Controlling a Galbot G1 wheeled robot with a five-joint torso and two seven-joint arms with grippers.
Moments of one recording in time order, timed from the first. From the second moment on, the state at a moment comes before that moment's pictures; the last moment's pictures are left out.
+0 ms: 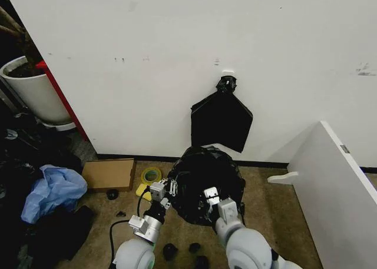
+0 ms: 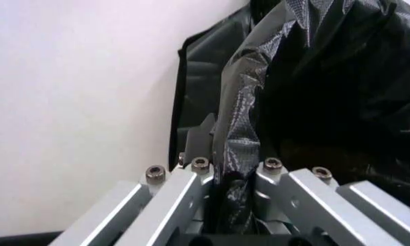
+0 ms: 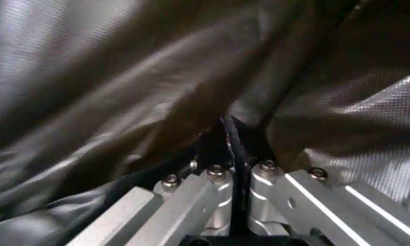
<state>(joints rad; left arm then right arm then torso) 1.42 -1.25 -0.17 -1.89 -0.33 -0.35 0.01 -1.15 1.12 -0.19 2.11 0.54 -0.69 0.58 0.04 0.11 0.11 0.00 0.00</state>
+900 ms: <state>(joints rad) 1.44 -1.25 -0.17 -1.88 -0.31 -0.42 0.09 -1.14 1.12 -0.18 2.03 0.38 -0.58 0.51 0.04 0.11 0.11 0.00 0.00</state>
